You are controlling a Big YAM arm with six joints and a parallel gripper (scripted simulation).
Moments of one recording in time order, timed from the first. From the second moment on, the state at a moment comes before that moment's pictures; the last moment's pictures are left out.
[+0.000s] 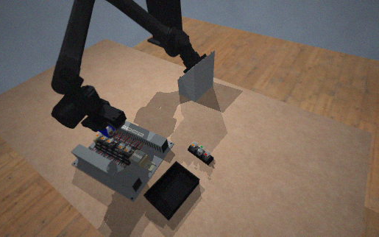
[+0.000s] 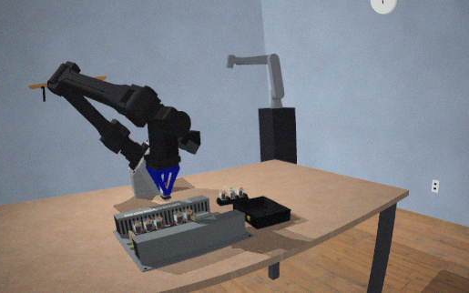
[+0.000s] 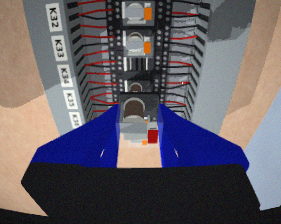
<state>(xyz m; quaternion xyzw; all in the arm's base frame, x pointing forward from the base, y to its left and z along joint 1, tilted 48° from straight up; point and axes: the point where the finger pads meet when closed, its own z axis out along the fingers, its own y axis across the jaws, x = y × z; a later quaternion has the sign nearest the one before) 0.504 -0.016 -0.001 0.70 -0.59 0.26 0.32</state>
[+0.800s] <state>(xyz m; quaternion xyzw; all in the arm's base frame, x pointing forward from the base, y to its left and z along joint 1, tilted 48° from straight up) 0.497 0.023 -0.047 0.71 -0.58 0.25 0.32</state>
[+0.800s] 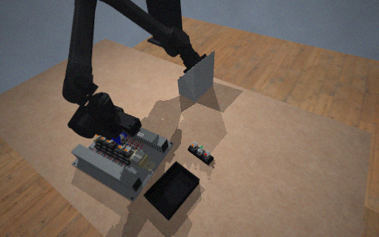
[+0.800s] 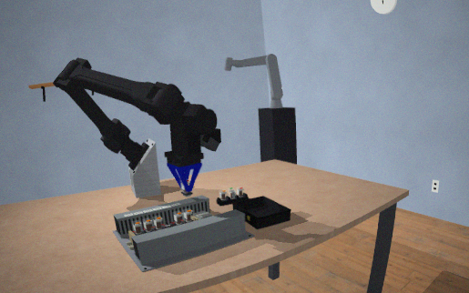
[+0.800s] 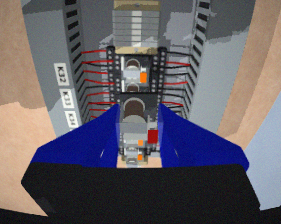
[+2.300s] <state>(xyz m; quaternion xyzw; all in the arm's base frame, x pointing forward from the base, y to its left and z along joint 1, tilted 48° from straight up) 0.490 0.152 -0.199 0.70 -0.59 0.25 0.32</state>
